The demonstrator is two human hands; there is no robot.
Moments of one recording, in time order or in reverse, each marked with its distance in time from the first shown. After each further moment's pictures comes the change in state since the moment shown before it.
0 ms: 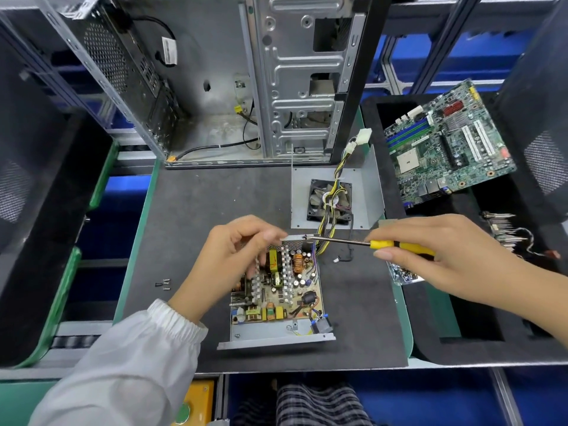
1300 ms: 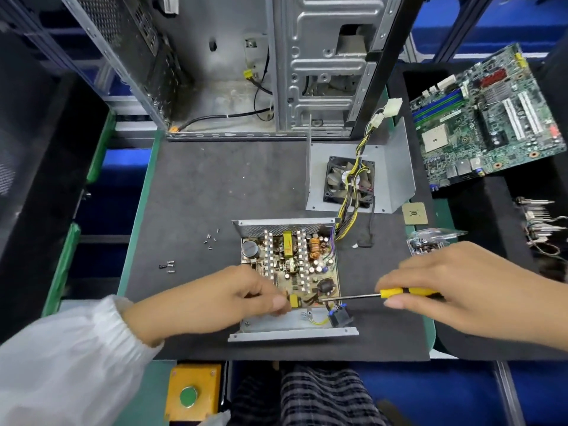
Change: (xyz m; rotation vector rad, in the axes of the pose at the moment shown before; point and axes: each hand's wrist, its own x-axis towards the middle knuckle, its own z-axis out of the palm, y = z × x) left_hand -0.029 -0.019 -0.021 0.261 -0.730 -0.406; right_hand -0.005 -0.010 0.028 -0.115 -0.453 -0.041
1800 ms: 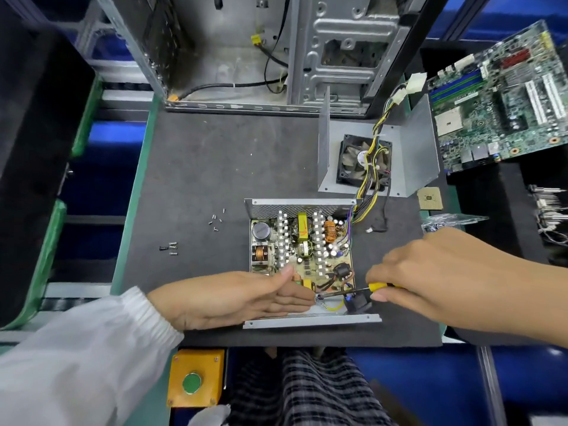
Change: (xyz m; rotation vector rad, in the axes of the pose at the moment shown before) left_hand 0.010 -0.035 0.019 -0.734 -0.319 -0.094; right_hand 0.042 -0.034 0.010 -0.377 -0.288 -0.022
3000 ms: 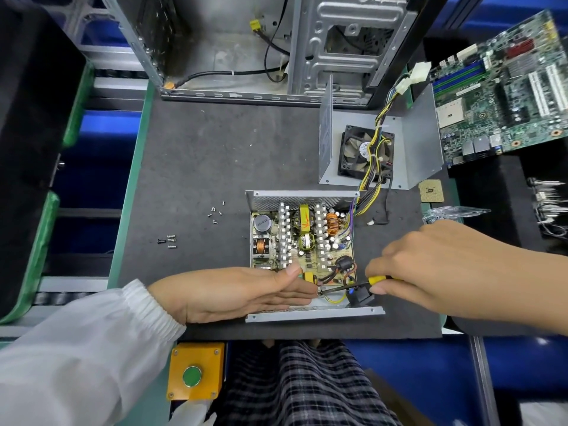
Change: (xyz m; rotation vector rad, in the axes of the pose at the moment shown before) left_hand -0.001 0.000 -0.002 0.065 -0.029 -0.009; right_hand 0.008 0.000 0.003 -0.004 0.017 -0.029
